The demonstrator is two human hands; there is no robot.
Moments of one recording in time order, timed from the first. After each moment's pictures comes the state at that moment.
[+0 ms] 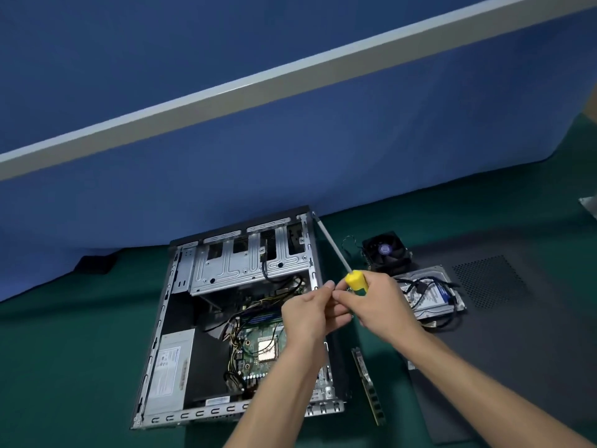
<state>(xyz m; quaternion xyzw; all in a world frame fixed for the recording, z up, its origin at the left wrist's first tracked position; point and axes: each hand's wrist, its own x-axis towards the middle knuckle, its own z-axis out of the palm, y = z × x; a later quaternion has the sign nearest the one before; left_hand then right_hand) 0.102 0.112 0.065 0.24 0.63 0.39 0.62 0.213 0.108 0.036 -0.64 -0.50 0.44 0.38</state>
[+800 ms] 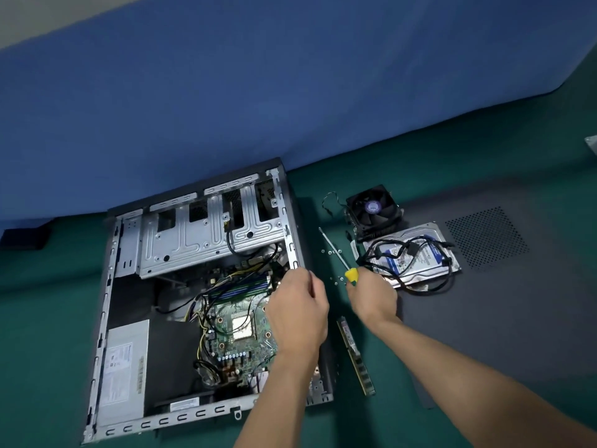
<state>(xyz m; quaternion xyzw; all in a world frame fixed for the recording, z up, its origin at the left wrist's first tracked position) 0.093 0.124 -0.023 0.66 0.71 0.19 0.15 0.206 0.128 -0.125 -0.82 -0.48 0.28 0.12</state>
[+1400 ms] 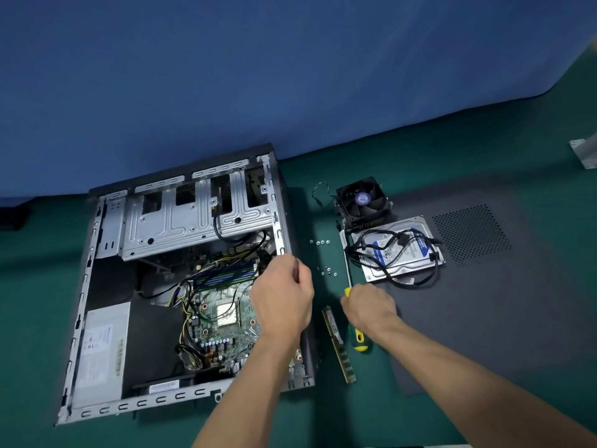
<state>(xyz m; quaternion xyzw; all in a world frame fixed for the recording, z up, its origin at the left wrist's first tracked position) 0.092 0.124 -0.028 0.65 0.72 0.19 0.16 0.219 0.102 -0.108 -0.77 -0.54 0.33 -0.09</state>
